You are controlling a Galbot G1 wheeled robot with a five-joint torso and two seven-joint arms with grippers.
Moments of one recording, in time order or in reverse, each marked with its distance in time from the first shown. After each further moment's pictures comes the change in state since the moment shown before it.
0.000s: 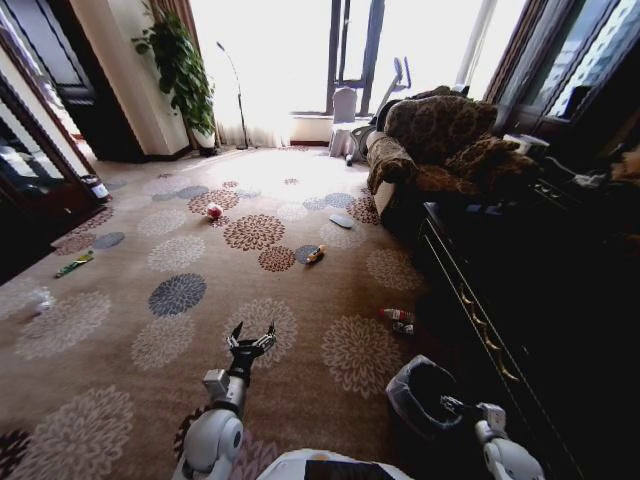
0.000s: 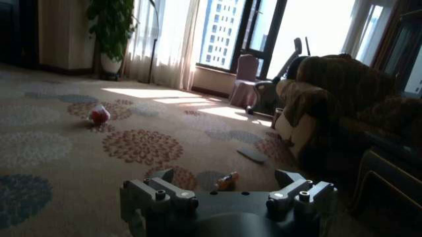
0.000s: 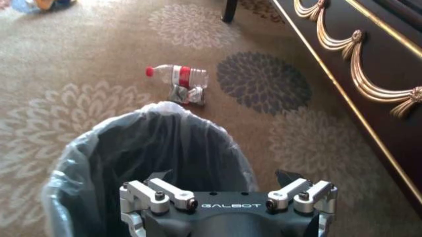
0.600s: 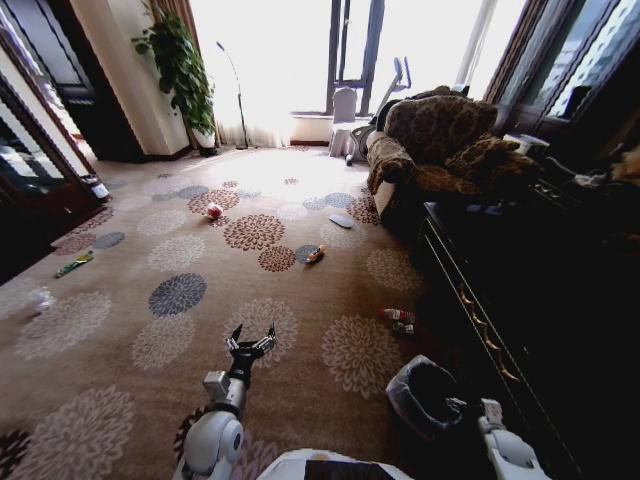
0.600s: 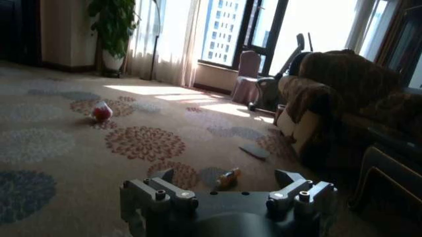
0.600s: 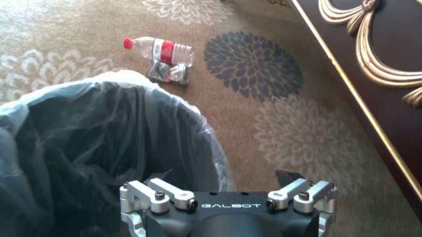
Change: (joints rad) left arm 0.007 -0.013 -0.002 0.000 0.014 0.009 0.000; right arm 0.183 -0.041 -0.028 -0.298 -0.102 0.063 -0.020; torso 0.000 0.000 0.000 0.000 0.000
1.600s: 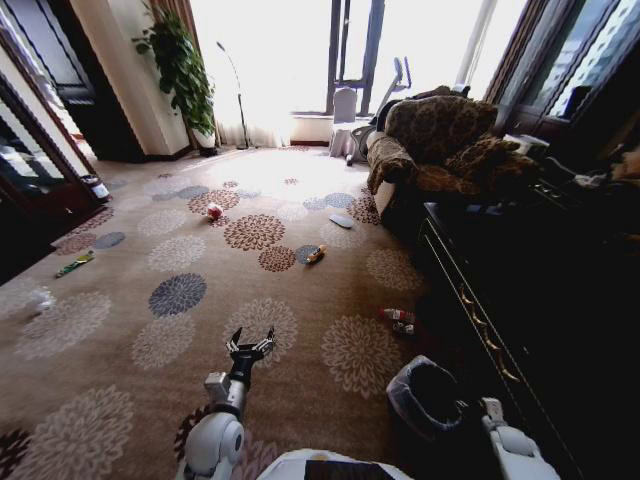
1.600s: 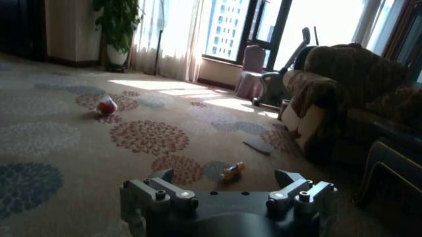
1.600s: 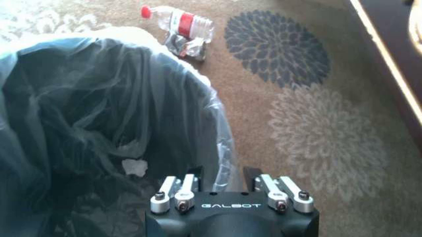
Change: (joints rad) left arm 0.003 -0.016 -0.002 0.020 0.012 0.001 -0.002; right arm 0.110 -0.024 0.012 -0.208 -0.158 0.062 -0.134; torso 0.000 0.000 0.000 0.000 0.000
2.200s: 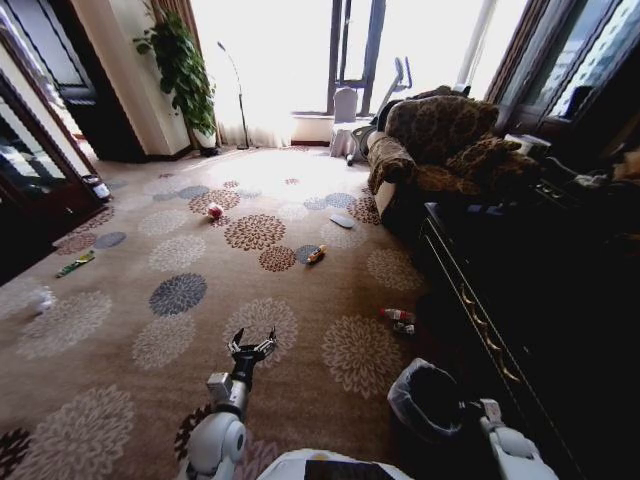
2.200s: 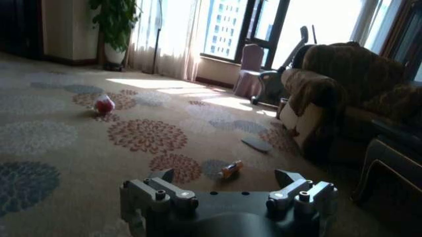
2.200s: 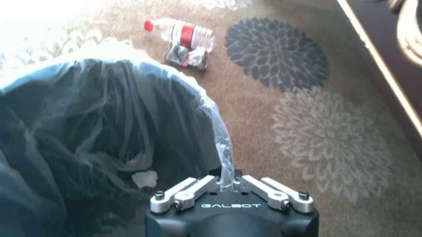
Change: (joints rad) left arm -0.012 0.006 0.011 0.019 -0.001 -0.006 0.000; right arm -0.075 -0.001 -0.005 0.119 0.111 -0.029 0.018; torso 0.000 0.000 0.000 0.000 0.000
